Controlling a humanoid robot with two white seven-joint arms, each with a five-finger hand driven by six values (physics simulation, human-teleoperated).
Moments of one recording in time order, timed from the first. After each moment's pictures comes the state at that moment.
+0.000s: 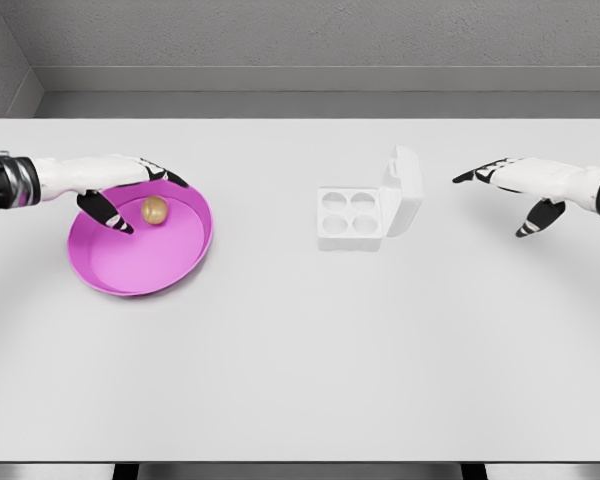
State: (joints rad) left arm -0.84 0.71 -0.82 -1.01 -0.18 -0.60 -0.58; right arm -0.66 -0.80 0.59 -1.23 0.36 -0.41 0.61
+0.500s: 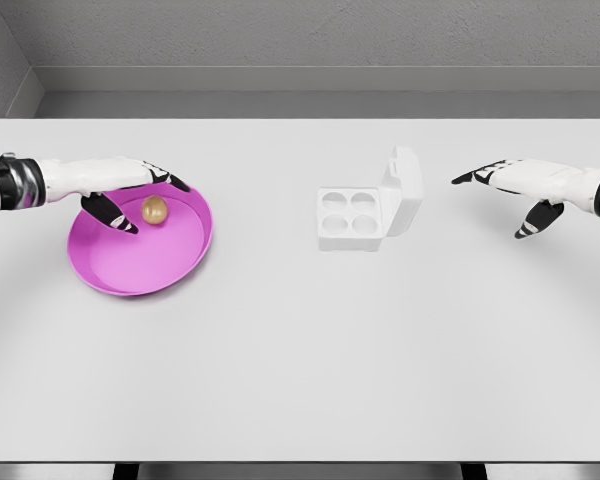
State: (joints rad) left arm -0.84 0.70 -0.82 -1.01 -0.20 -0.59 -0.58; right arm -0.66 -0.80 0.59 -1.23 0.36 -0.41 0.61
